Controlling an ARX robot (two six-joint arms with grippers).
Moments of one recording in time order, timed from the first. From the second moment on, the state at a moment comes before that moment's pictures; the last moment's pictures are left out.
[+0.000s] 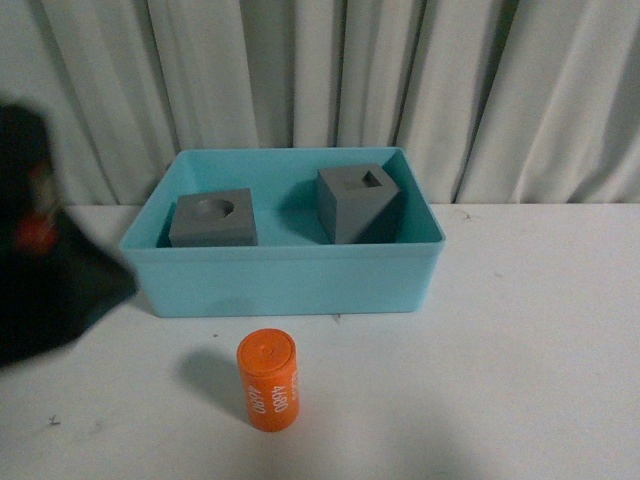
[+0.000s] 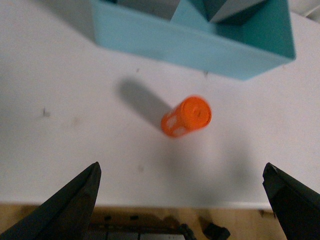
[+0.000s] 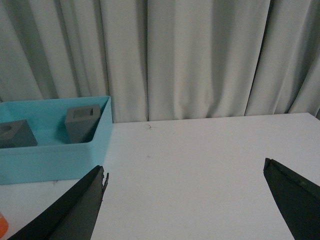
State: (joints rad) left arm -0.52 0.97 0.60 -0.38 -0.23 -0.67; right arm 0.00 0.00 0.01 0.00 0.00 0.01
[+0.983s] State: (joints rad) left arm -0.11 0.11 0.01 0.07 -0.10 -0.02; right arm 0.00 0.00 0.01 0.00 0.00 0.01
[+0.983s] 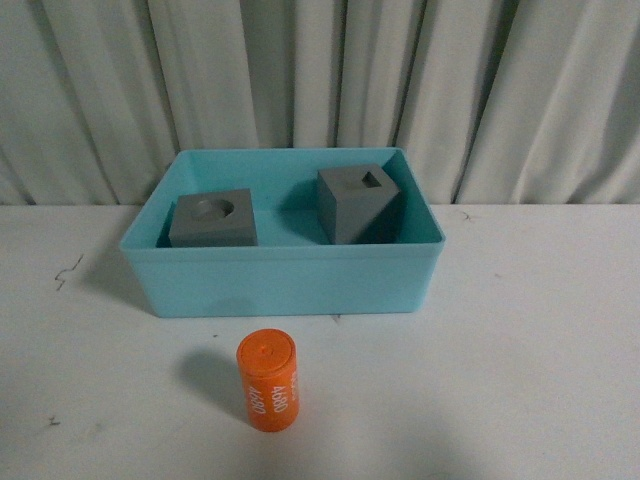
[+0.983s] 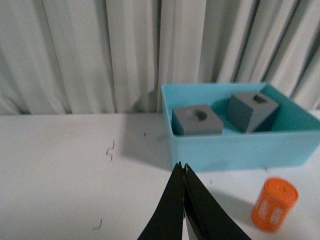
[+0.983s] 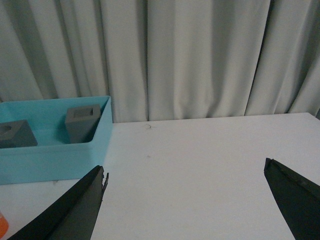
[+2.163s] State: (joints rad) left arm 0.00 0.01 0.01 0.00 0.00 -0.01; right arm -0.22 0.45 0.22 -0.13 -0.17 0.08
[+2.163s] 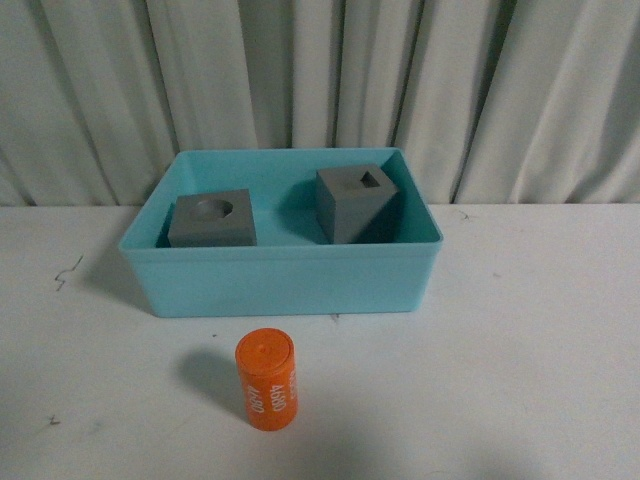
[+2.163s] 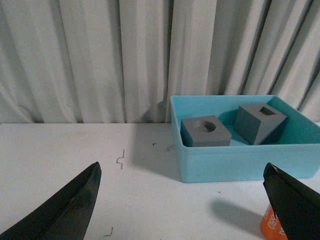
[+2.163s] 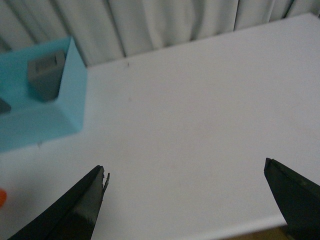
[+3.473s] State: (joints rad) left arm 0.00 0.01 0.01 0.00 0.00 -0.01; right arm 0.49 1.91 1.08 -0.02 -0.47 -0.48
